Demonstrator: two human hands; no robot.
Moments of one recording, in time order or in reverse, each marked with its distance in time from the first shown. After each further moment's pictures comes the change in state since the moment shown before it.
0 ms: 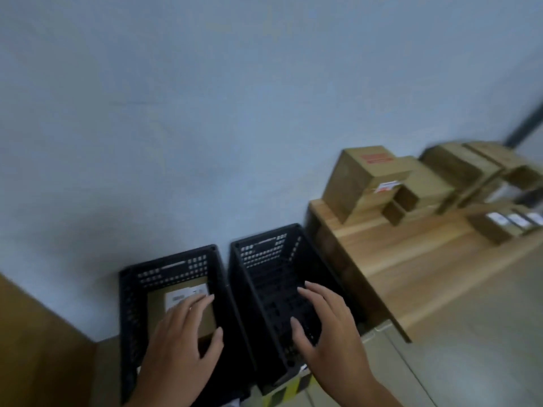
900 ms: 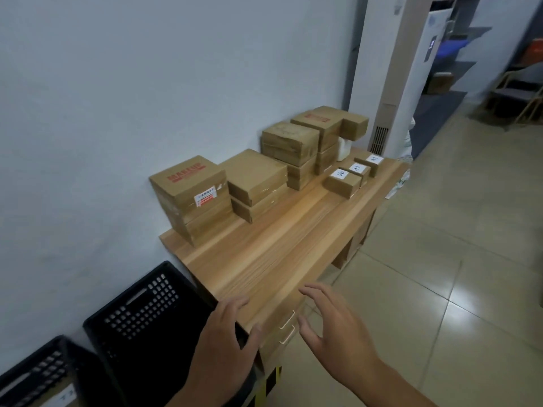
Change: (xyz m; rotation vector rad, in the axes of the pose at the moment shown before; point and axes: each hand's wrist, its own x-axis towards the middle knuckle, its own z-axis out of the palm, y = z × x) left_hand 0.026 0.448 0.245 -0.189 -0.310 0.274; right_hand -0.099 0.374 -0.248 -0.024 0.212 0.279
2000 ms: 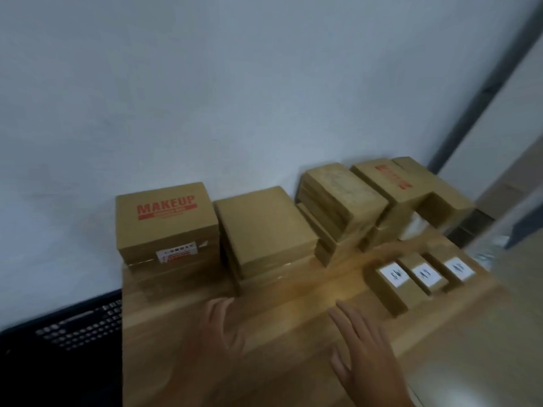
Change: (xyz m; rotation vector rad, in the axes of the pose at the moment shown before) left_hand 0.358 -0.012 0.100 0.016 0.200 -0.373; right_hand 0.391 0.214 0.013 -0.368 -0.139 -0.403
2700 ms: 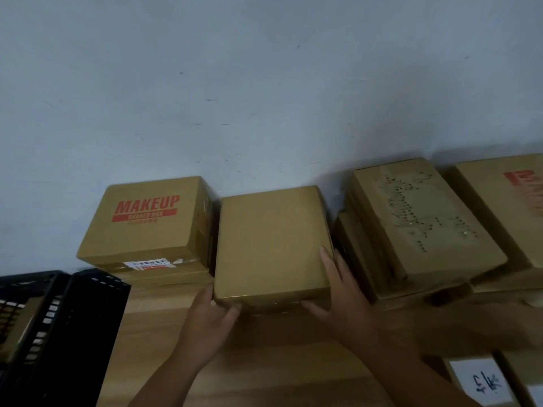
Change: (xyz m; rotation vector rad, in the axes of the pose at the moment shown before) left_hand 0.152 0.039 0.082 -0.188 0.215 -0.607; right_hand 0.259 0.106 0.142 0.633 -0.375 -0.100
